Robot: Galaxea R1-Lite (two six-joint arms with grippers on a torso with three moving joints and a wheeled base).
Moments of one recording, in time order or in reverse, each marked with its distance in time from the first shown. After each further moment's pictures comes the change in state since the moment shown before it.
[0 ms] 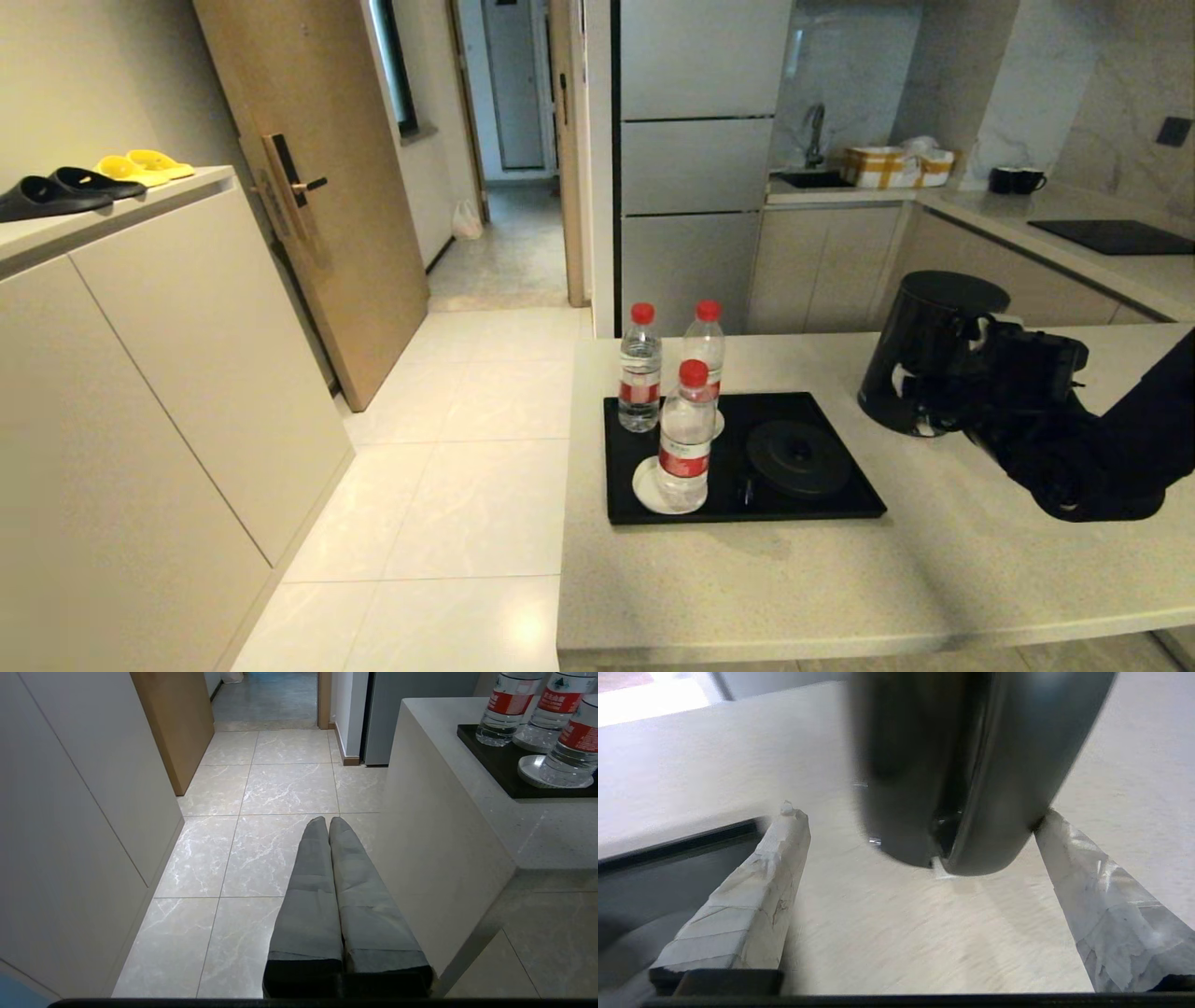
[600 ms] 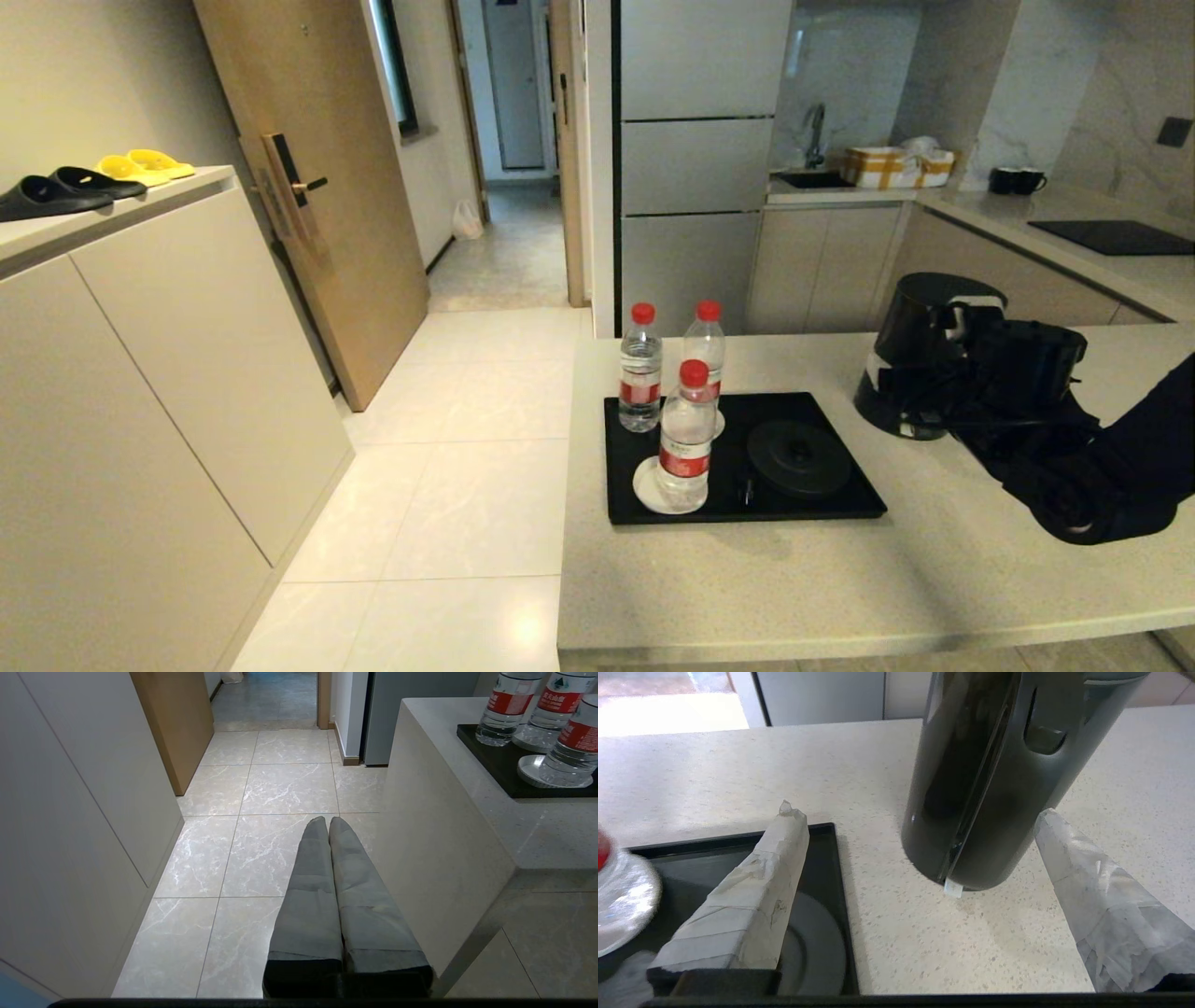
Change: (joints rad) left arm 0.000 0.000 0.000 0.000 0.000 0.000; right arm 0.121 -0.110 0.106 -0.089 -0.060 -0.100
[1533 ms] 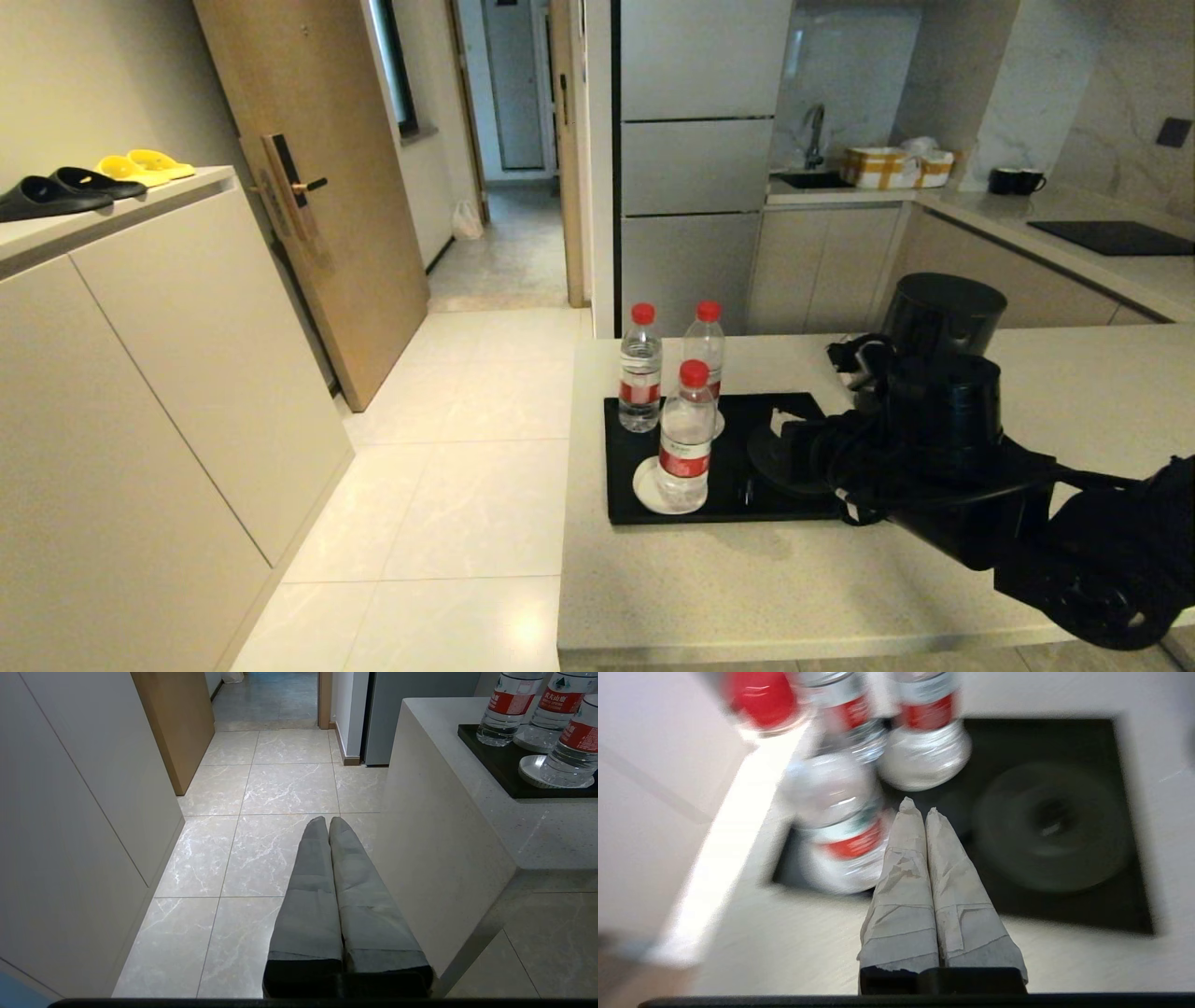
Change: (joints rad) left arm 0.001 0.000 0.000 0.000 0.000 0.000; right arm 0.440 -0.220 0.103 0.312 0.087 0.333
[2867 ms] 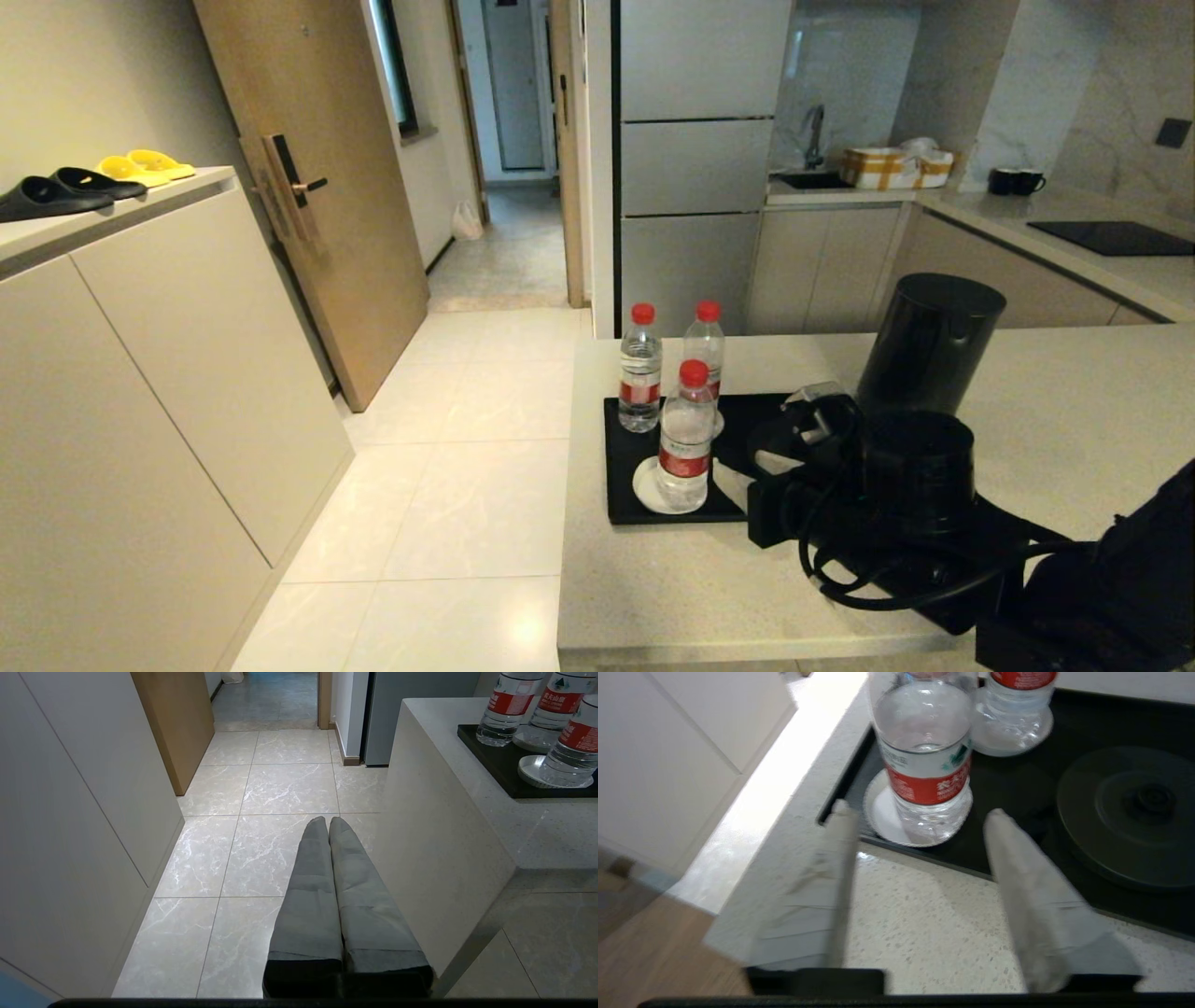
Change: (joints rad) left arm 0.000 0.000 0.000 0.000 0.000 0.000; right arm 0.098 0.090 0.129 -0.232 0.039 -0.103
